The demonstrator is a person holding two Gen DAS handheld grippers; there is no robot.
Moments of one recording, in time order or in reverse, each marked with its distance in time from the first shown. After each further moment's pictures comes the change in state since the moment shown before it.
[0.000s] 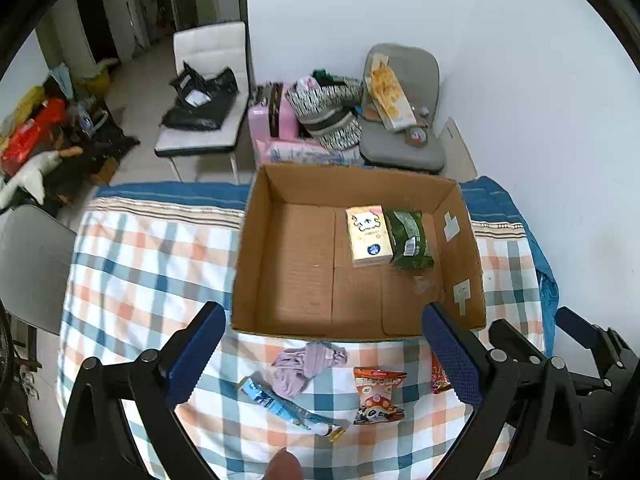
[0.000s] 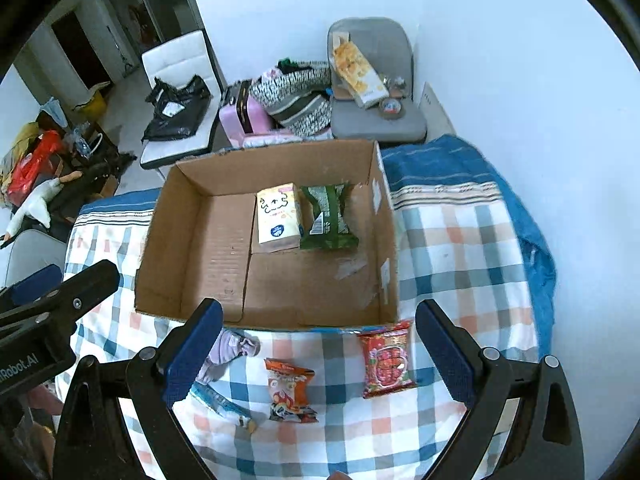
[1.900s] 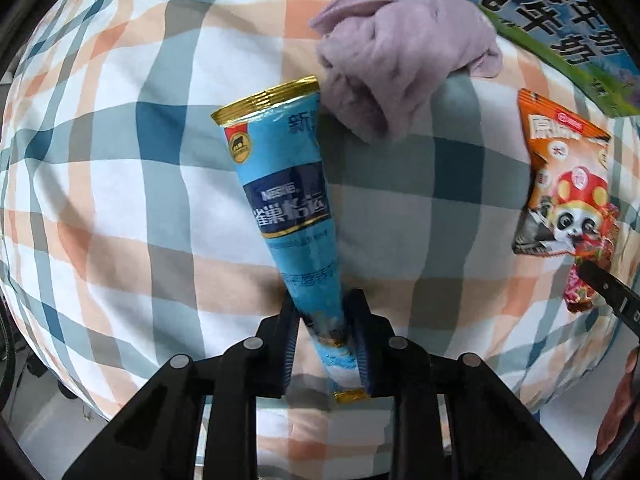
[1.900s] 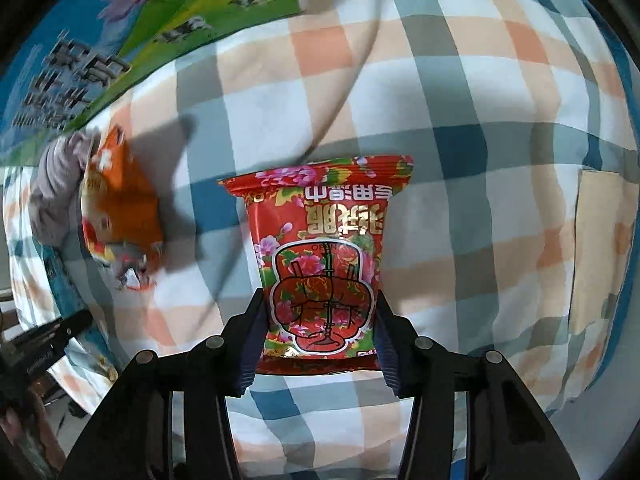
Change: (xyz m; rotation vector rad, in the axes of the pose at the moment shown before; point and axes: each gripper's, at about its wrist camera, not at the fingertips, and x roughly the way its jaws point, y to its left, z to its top) left arm 0.202 0.016 -0.244 -0.052 0.653 0.065; right arm 0.205 -0.104 -0.223 0.119 0.530 0.017
